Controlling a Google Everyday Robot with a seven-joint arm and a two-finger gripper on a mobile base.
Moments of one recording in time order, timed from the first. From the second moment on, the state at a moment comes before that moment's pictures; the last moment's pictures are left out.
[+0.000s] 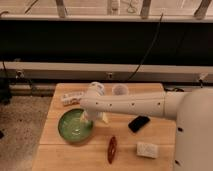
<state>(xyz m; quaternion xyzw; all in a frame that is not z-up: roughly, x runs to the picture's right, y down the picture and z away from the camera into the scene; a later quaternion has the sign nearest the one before) -0.064 0.190 0.803 -0.20 -0.23 -0.64 0.71</state>
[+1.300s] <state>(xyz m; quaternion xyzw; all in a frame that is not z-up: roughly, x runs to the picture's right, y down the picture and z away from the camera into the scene) -0.078 0.216 0.816 -0.22 -0.27 -0.66 0.66</state>
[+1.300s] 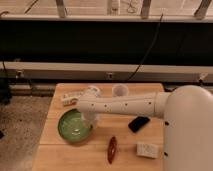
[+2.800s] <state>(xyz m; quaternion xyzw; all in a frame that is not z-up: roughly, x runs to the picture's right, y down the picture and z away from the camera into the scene) -0.066 0.172 0.776 -0.20 -0.25 -0.67 0.66</state>
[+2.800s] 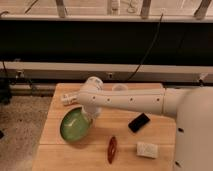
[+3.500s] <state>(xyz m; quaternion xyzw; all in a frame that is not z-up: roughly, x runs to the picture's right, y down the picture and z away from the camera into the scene) -0.062 0.148 0.757 -0.18 -0.25 -0.68 0.67</state>
